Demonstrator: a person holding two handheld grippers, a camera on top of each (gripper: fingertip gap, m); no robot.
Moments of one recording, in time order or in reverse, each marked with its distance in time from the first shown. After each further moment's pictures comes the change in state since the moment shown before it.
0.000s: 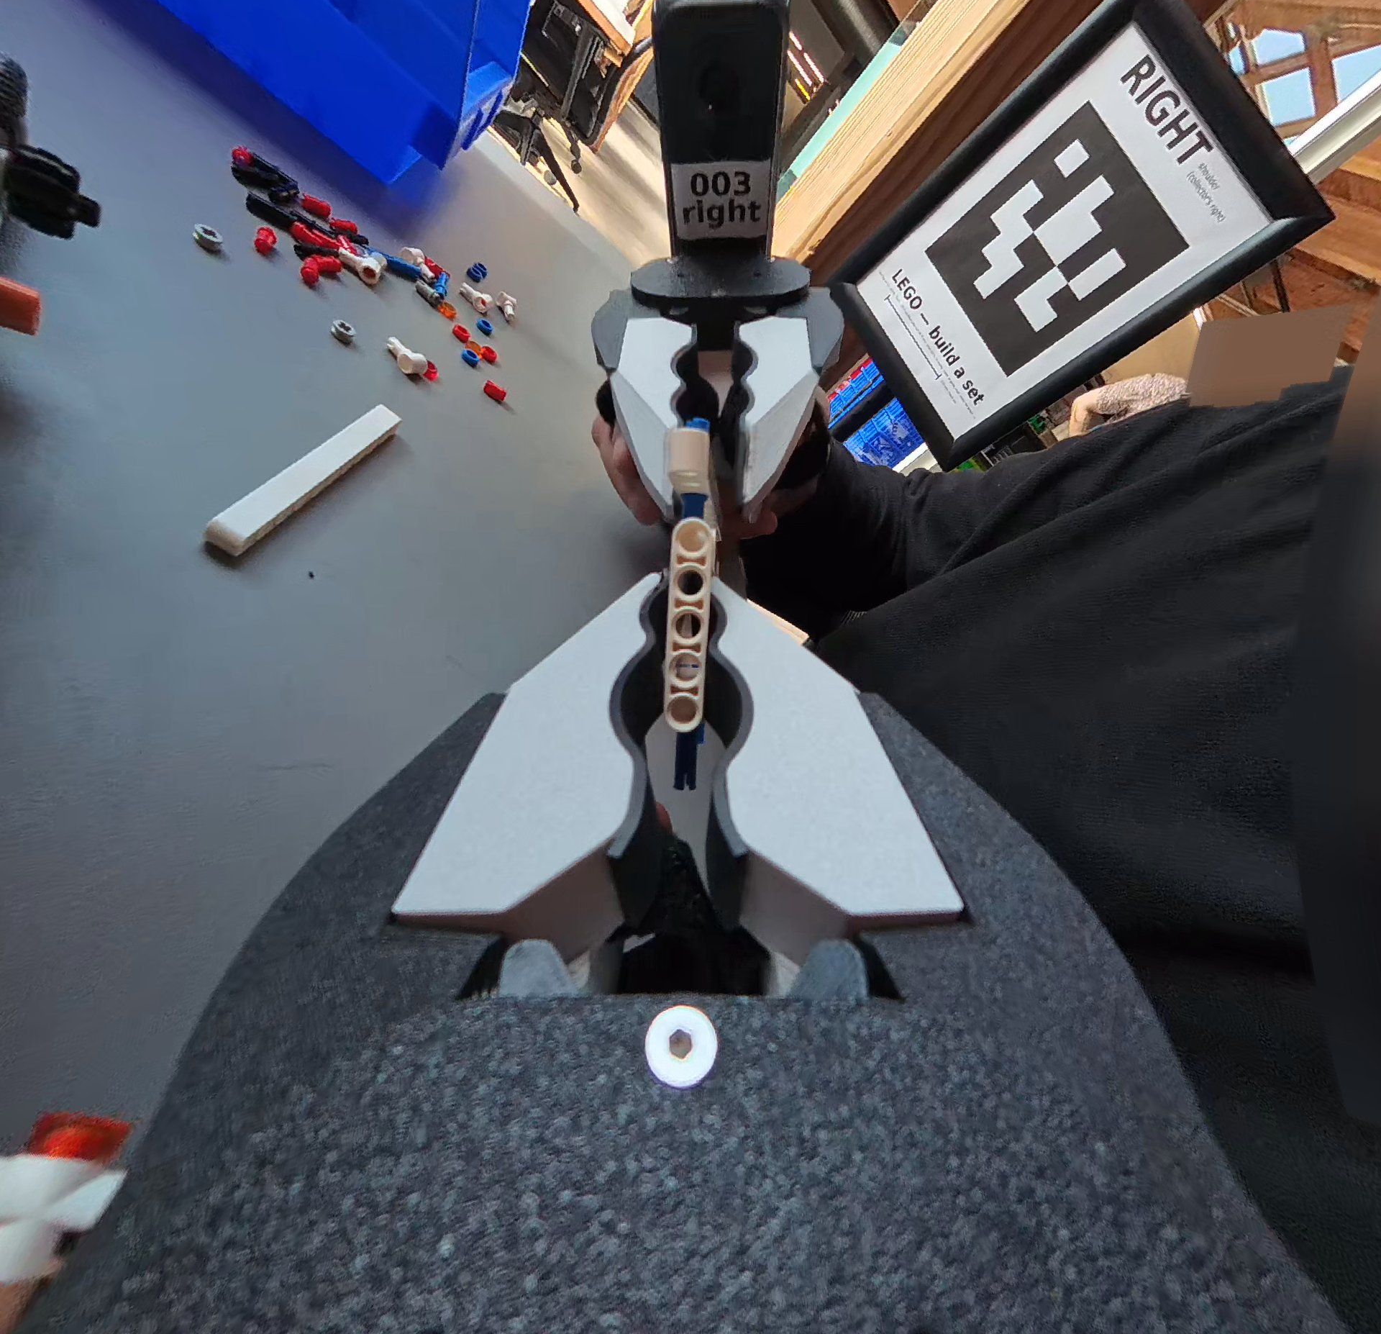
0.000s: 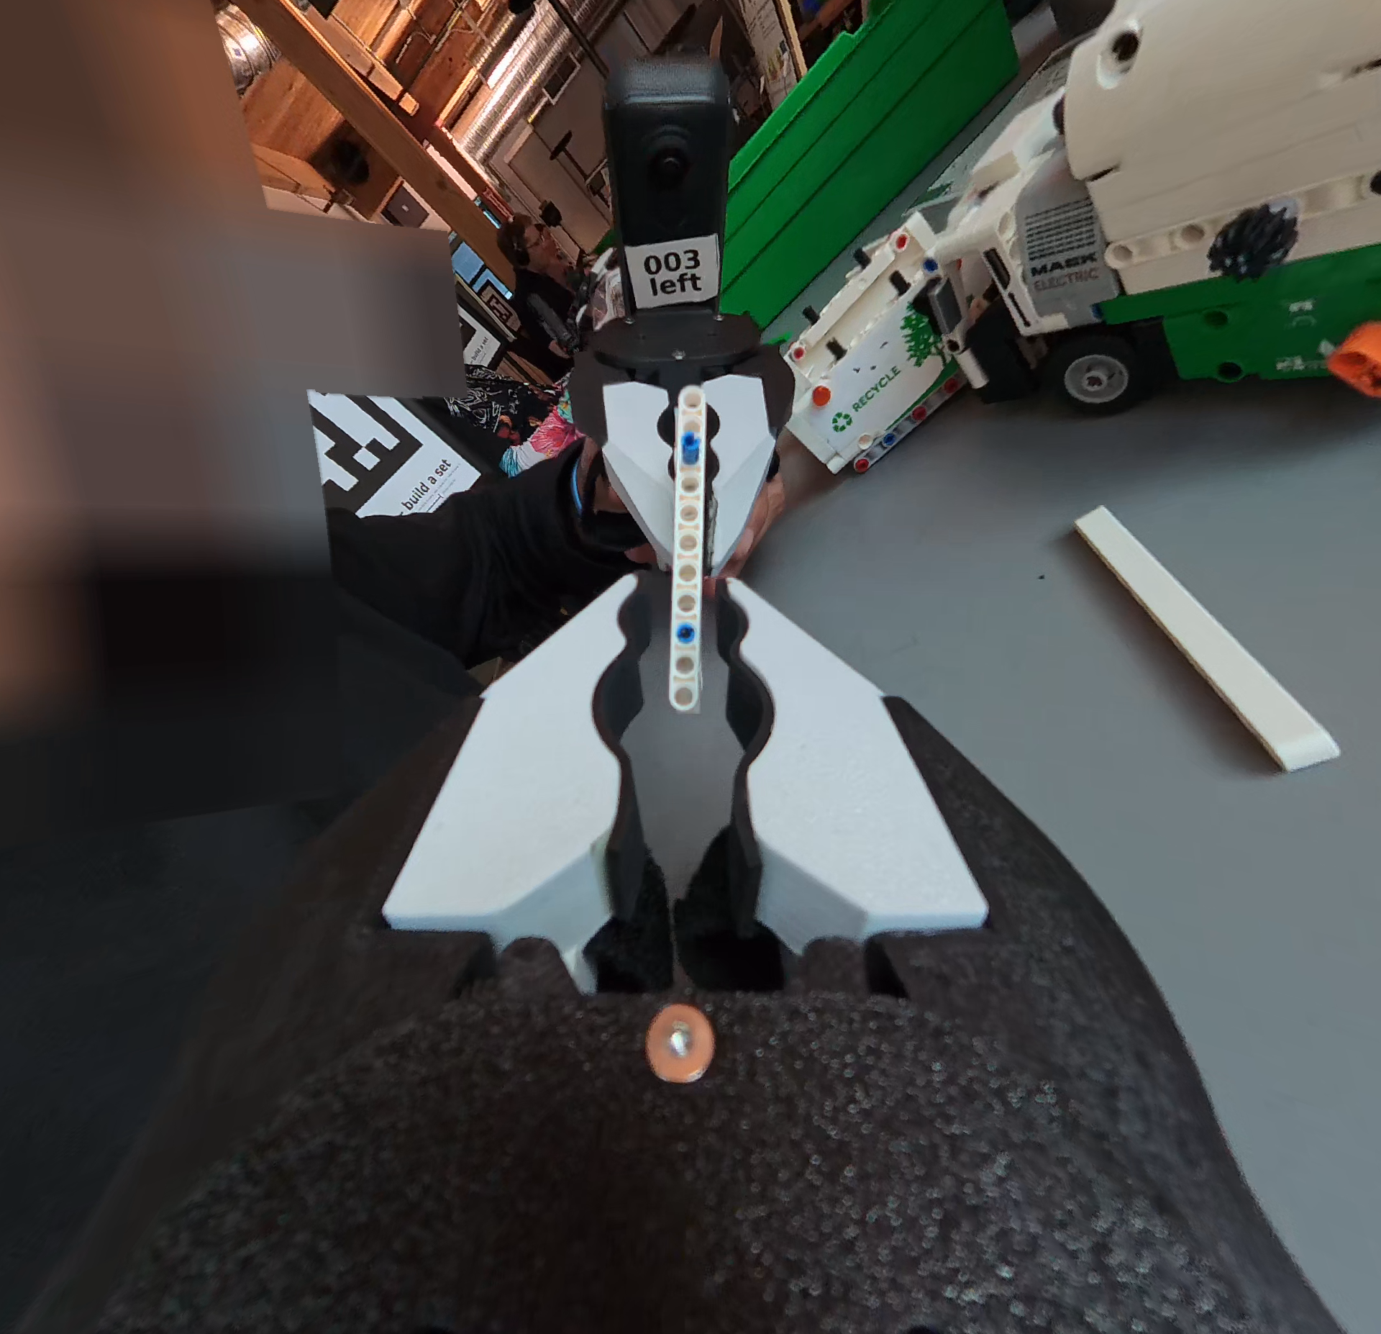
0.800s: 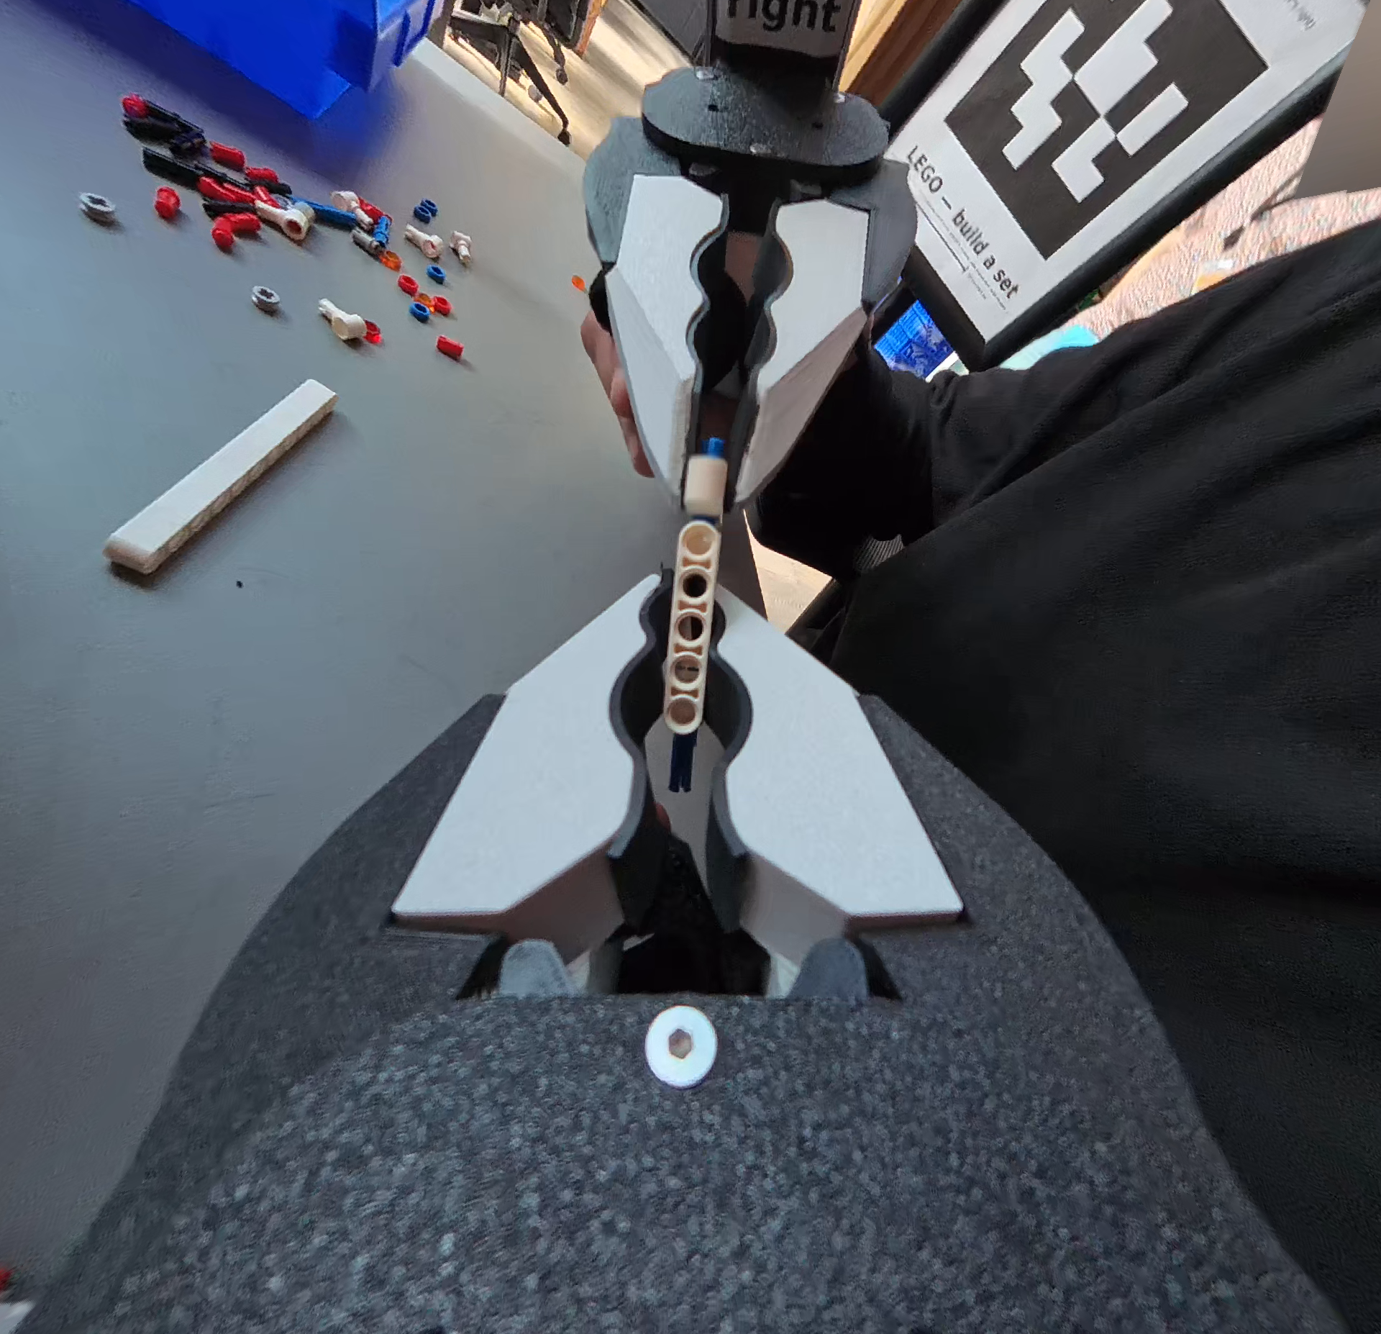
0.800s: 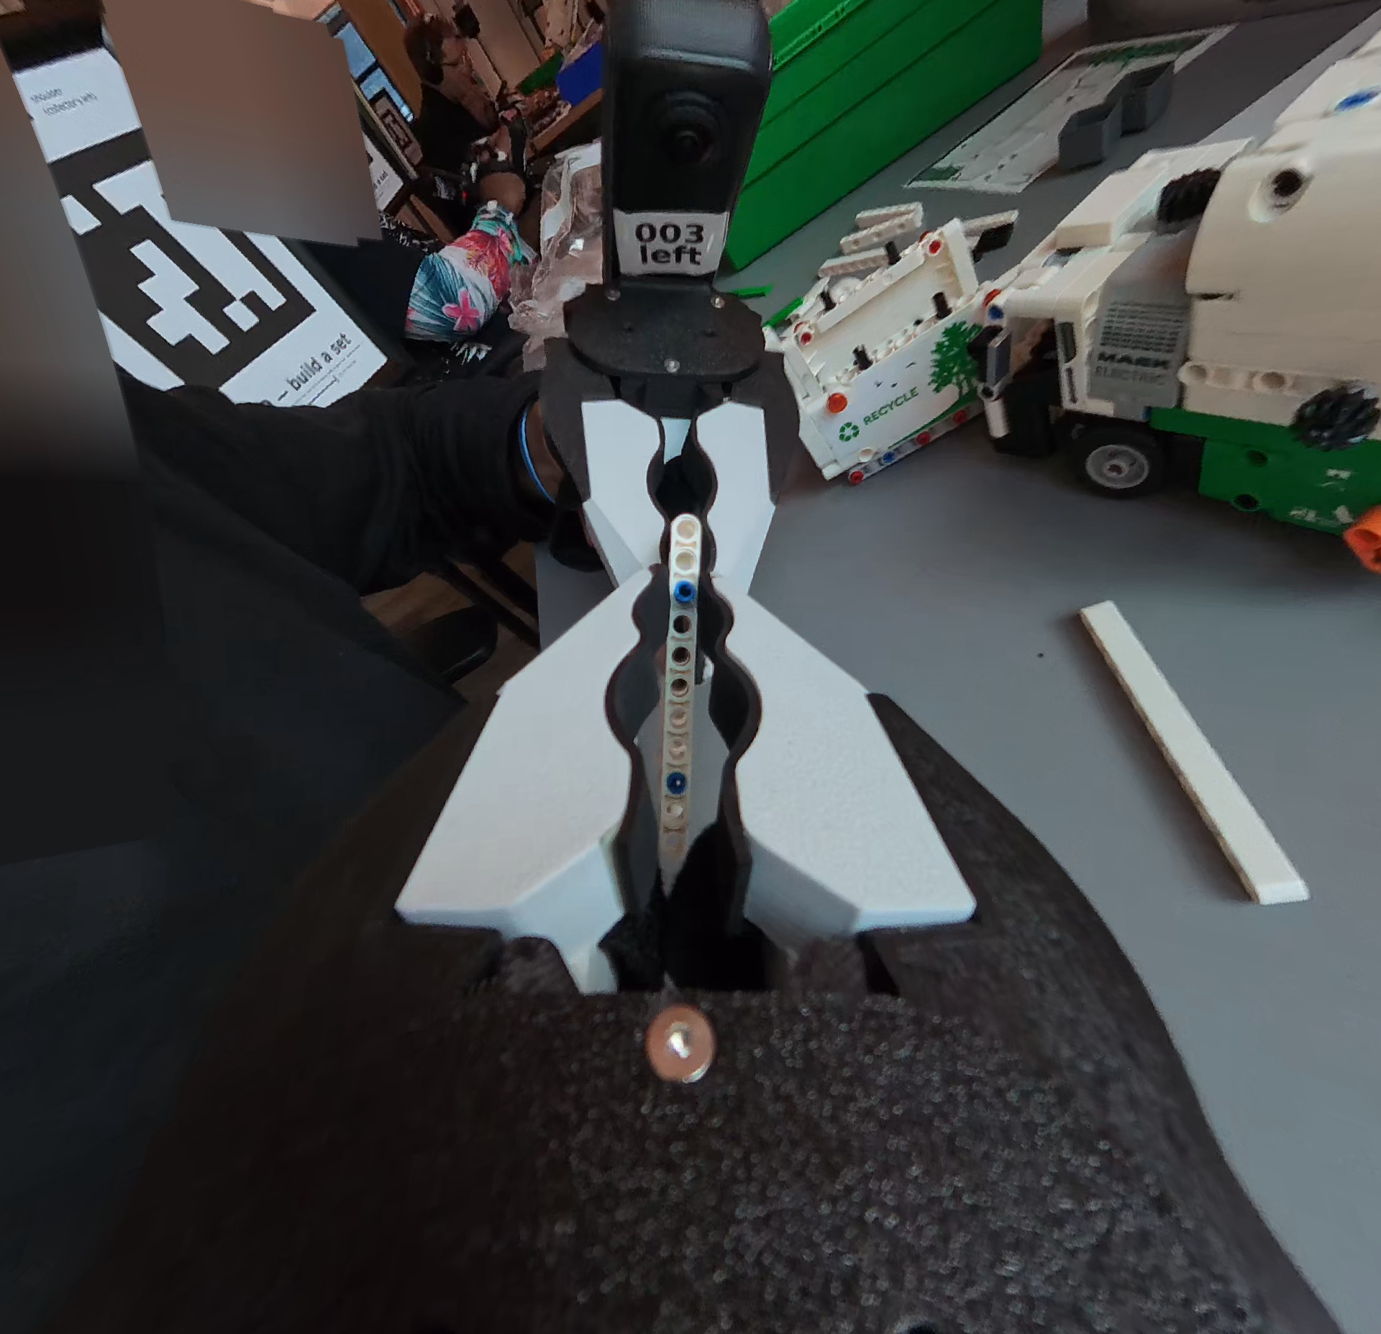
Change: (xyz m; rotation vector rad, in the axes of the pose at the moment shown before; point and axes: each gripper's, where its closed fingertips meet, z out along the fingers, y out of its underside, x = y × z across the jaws) left arm 0.008 0.017 0.013 -0.107 -0.015 0.103; right arm -0.010 -0.001 0.020 -0.136 0.099 -0.213
